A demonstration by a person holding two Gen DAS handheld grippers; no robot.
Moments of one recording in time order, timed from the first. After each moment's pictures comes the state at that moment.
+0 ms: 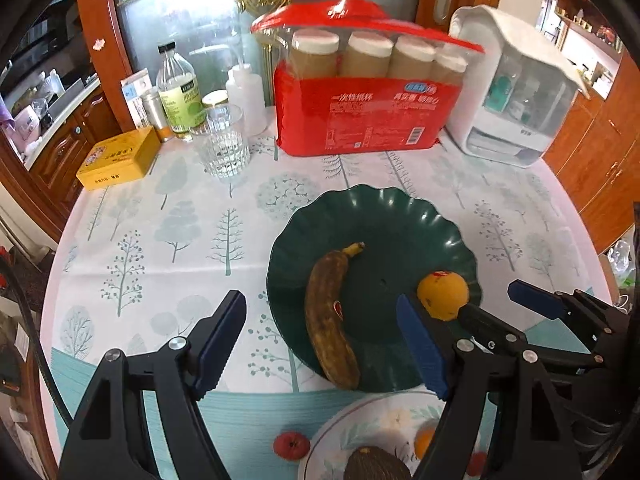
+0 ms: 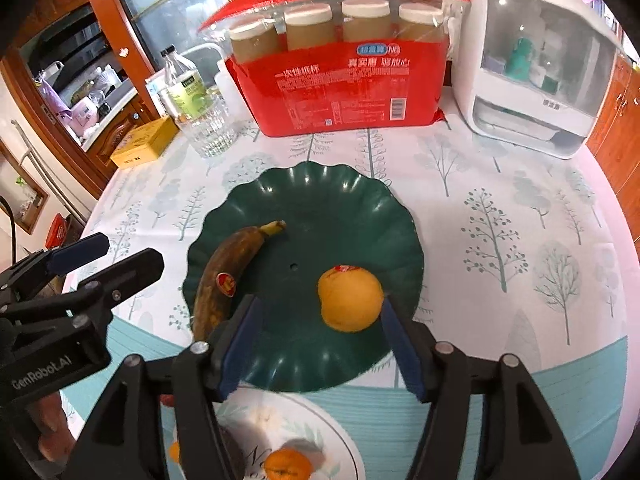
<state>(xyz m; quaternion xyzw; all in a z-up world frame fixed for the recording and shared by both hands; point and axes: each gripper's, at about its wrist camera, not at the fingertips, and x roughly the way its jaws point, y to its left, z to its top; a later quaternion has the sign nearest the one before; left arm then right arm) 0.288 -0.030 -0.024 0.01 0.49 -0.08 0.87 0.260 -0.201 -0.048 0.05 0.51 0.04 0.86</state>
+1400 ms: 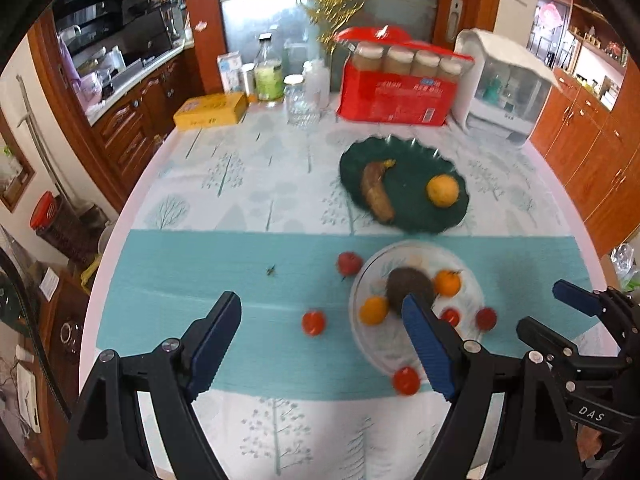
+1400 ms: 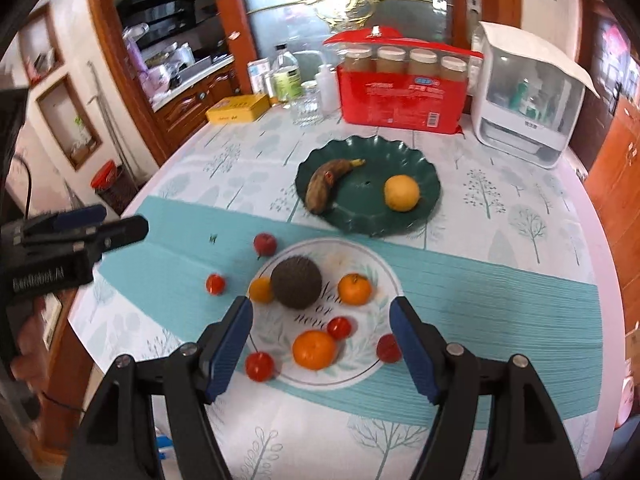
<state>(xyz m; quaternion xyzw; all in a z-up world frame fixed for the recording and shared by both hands) 0.056 0.053 0.018 -0.01 0.48 -0.02 0.88 0.039 -0.148 0.005 -0.03 0.47 0.12 0.87</state>
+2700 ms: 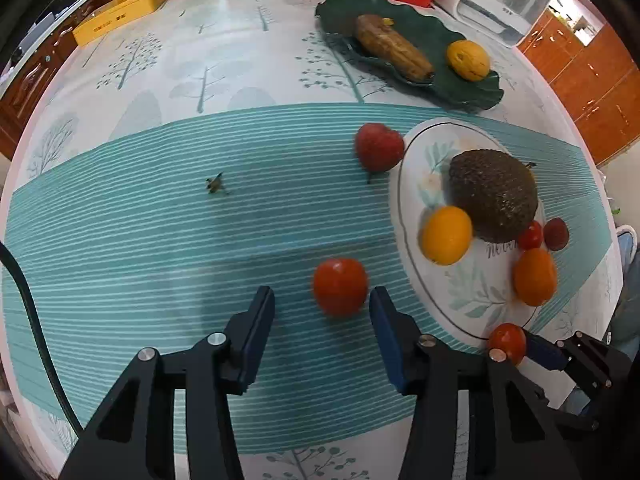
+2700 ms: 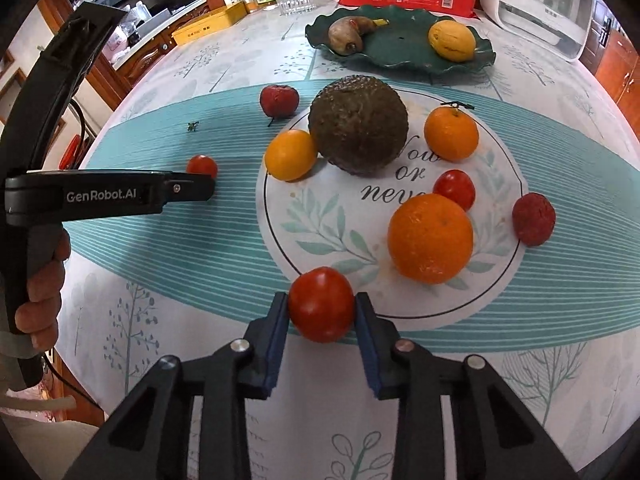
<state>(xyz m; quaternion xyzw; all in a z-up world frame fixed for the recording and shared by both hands) 0.127 0.075 -0.155 0.00 0.60 -0.15 0.78 0.032 -0.079 -0.138 0.03 0.57 0.06 0.82</state>
